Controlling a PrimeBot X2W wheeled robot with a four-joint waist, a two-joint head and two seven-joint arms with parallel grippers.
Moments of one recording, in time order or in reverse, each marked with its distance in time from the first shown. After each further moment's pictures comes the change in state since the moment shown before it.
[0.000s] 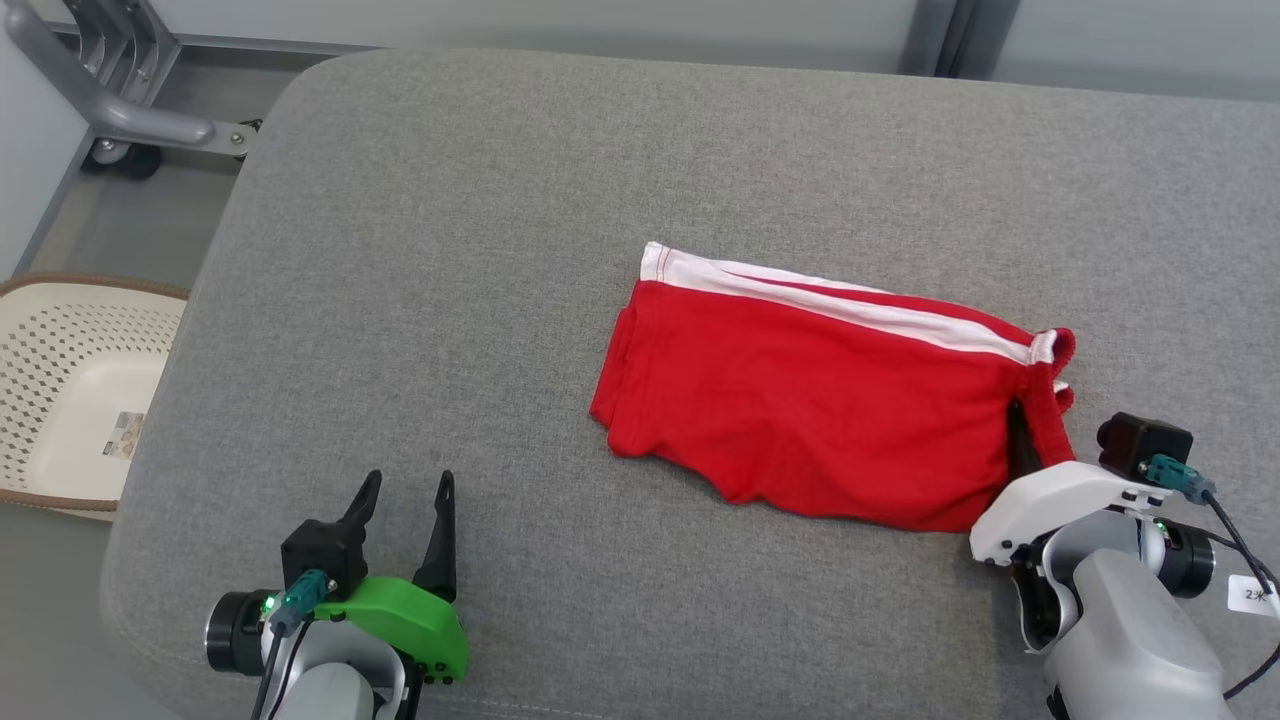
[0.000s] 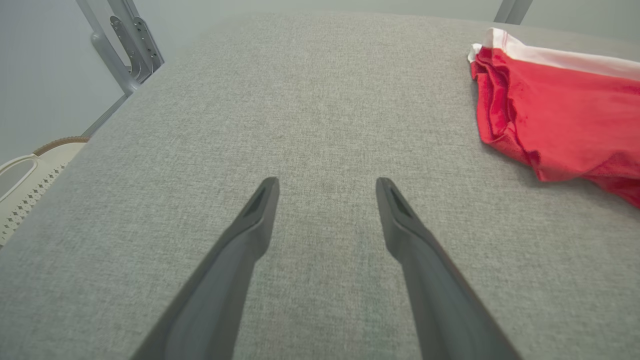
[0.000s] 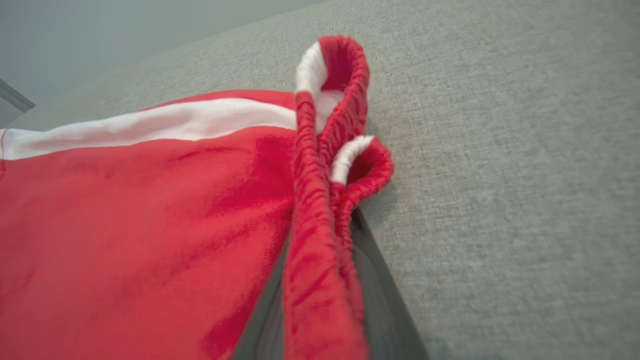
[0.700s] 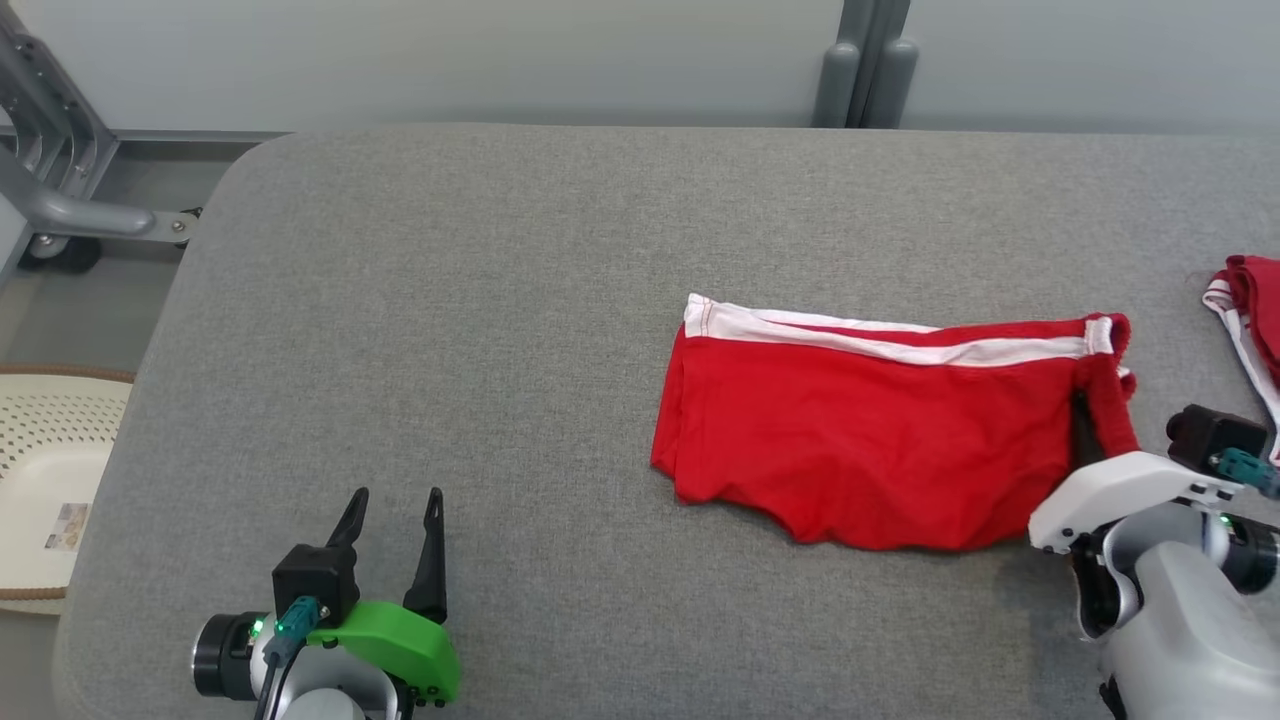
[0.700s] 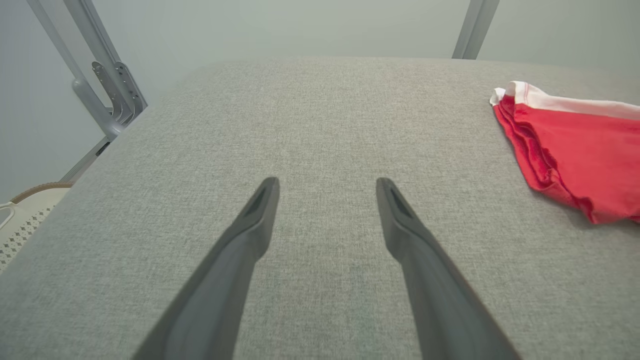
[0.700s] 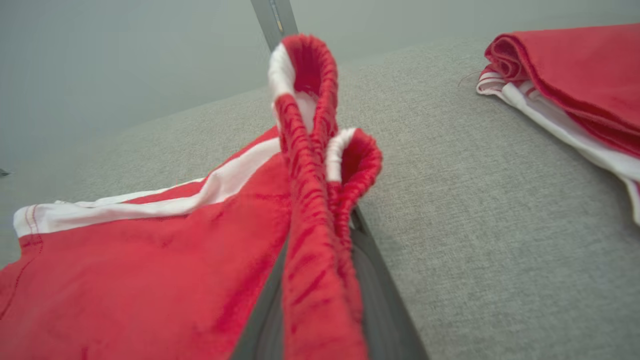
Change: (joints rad) left arm 0.059 -0.001 0.028 -0.068 0.039 0.009 0.000; right arm 0.013 -0.091 -0.006 -0.046 0.074 0.001 0.009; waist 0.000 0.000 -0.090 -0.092
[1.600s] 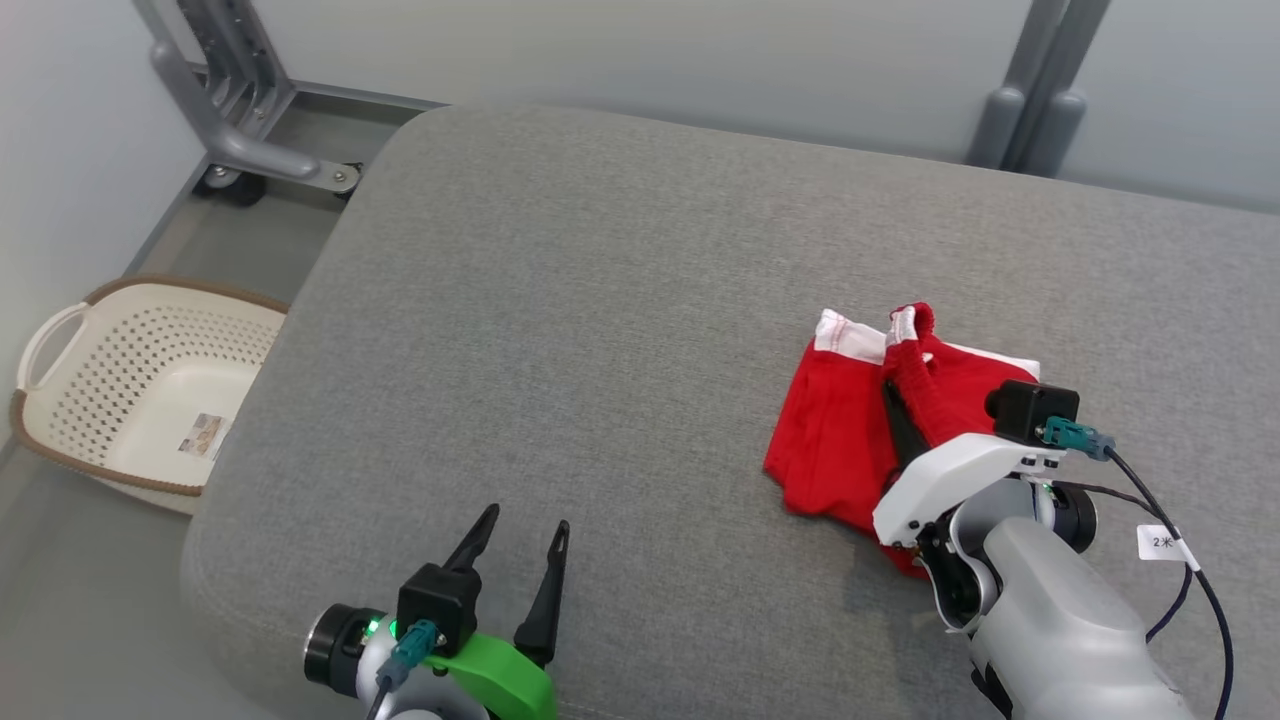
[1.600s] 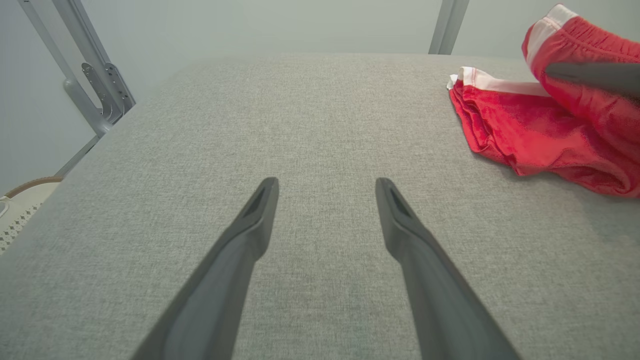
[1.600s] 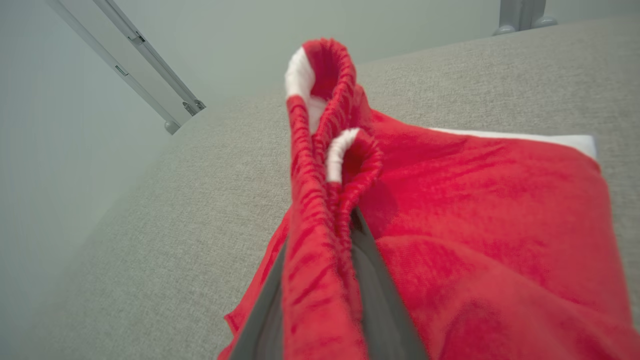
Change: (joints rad) left arm 0.031 0.000 -0.210 -0.053 -0.021 -0.011 0.000; right arm -0.091 0.094 0.382 0.039 0.250 0.000 0.010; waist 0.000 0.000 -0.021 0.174
